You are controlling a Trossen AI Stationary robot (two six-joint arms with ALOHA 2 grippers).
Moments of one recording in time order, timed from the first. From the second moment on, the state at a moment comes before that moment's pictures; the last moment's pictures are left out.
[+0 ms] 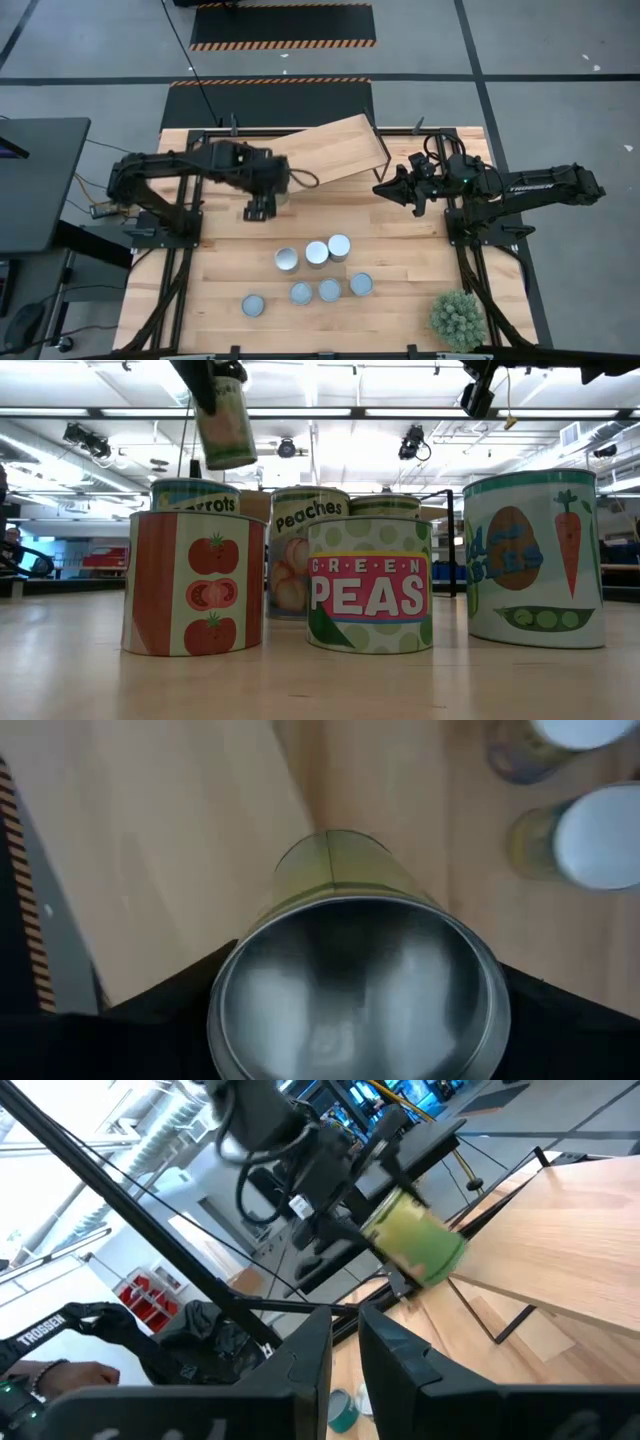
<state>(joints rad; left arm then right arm) 0.04 1.54 1.66 -1.38 -0.22 0.17 -0.03 0.79 0.60 0.23 -0.07 0.70</state>
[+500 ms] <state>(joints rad) 0.44 1.55 1.68 -1.32 -0.10 0.46 -0.03 0.79 0.60 0.23 -0.03 0.69</state>
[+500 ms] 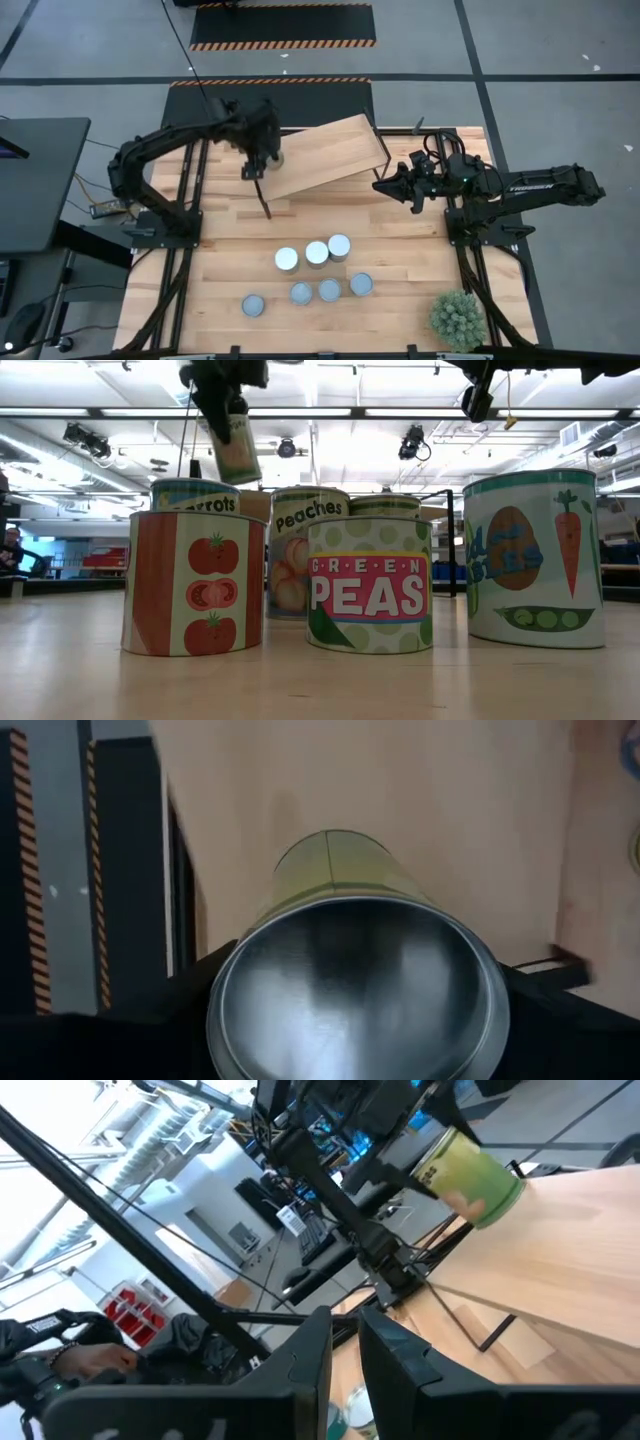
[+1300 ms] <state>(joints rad) 0.77 1.61 1.68 -1.25 0.02 0.63 -0.06 0.79 0.60 0.22 0.11 0.63</state>
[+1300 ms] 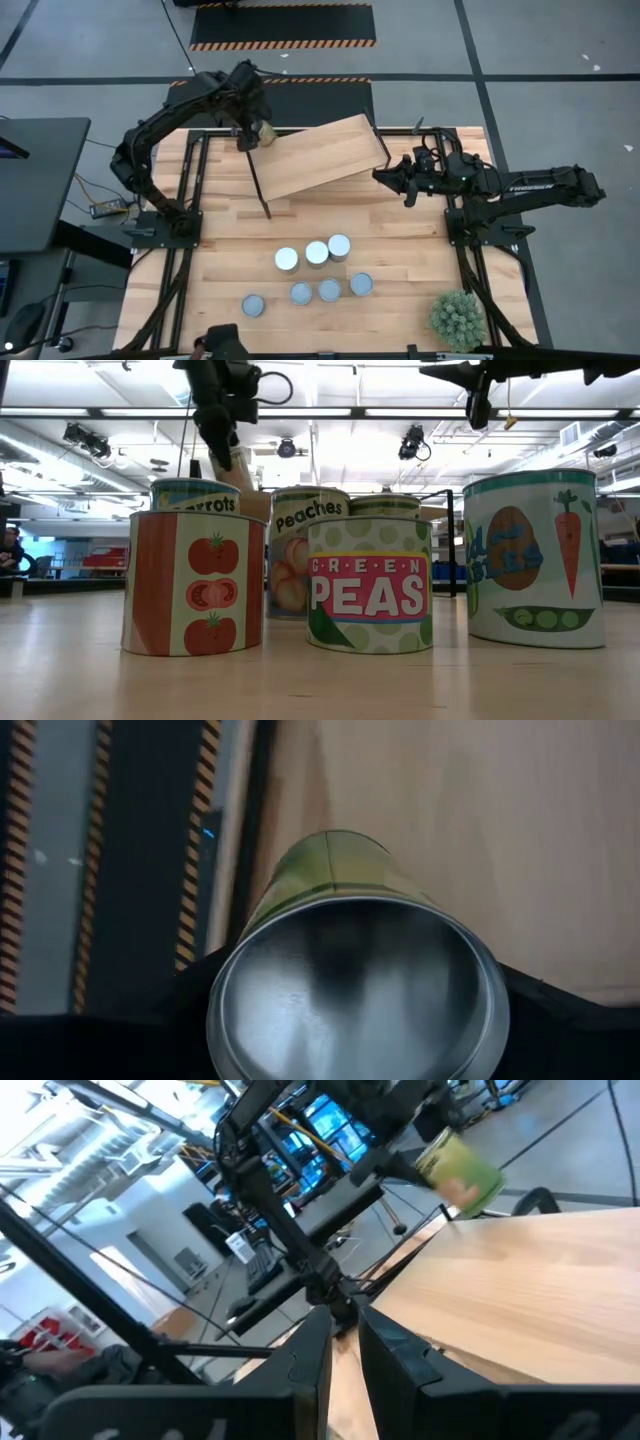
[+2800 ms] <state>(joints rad) 0.65 1.62 1.68 -1.36 -0.03 0.55 -0.08 0.79 0.60 0.23 0.10 0.63</state>
